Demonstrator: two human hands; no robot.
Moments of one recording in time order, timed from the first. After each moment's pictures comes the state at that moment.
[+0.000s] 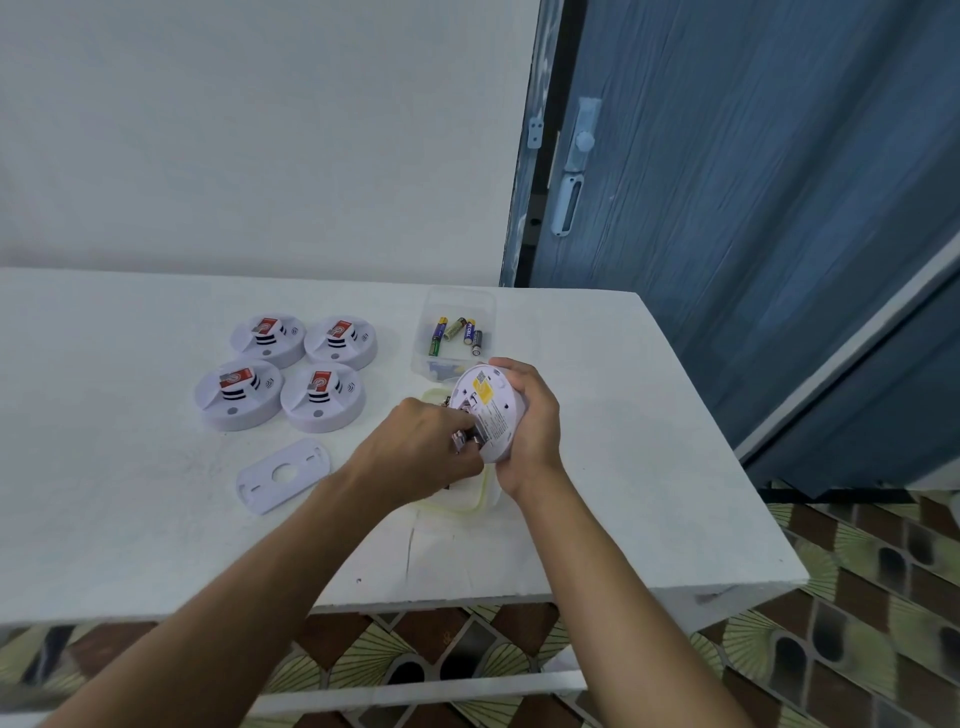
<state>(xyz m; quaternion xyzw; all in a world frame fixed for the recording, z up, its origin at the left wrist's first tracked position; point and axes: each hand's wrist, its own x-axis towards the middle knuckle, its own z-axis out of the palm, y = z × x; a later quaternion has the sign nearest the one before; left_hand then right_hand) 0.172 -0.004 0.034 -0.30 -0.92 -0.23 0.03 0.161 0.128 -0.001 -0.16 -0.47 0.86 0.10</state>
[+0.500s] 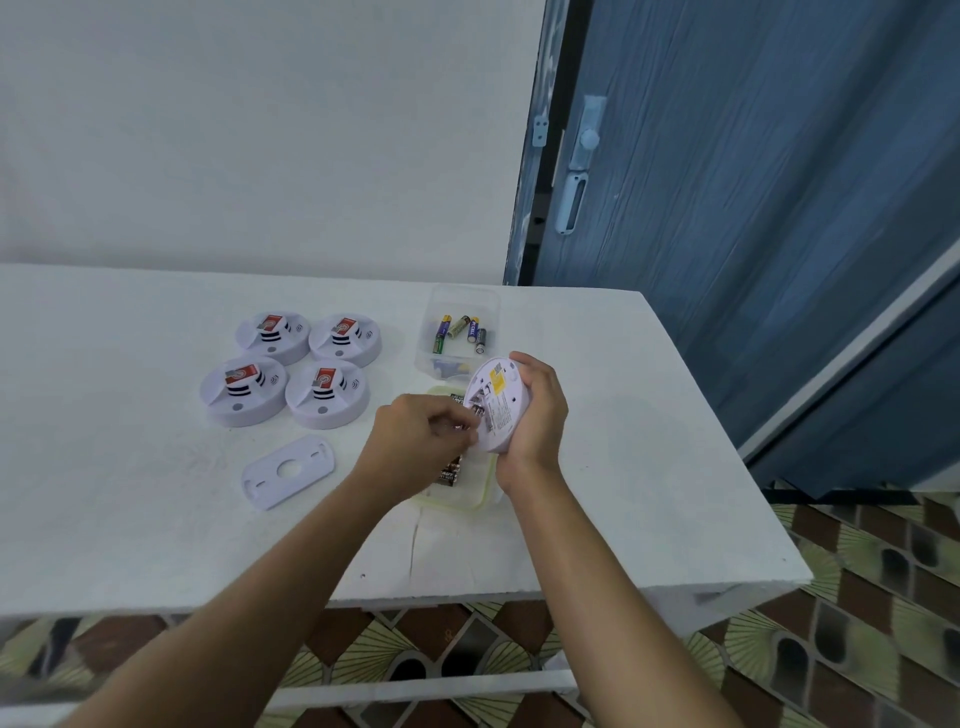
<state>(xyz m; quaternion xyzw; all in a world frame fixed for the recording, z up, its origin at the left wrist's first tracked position) 0.169 -0.007 0.012 -0.11 -0.85 -0.51 -0.04 0.161 0.121 0.000 -0.19 -0.45 0.85 0.18</state>
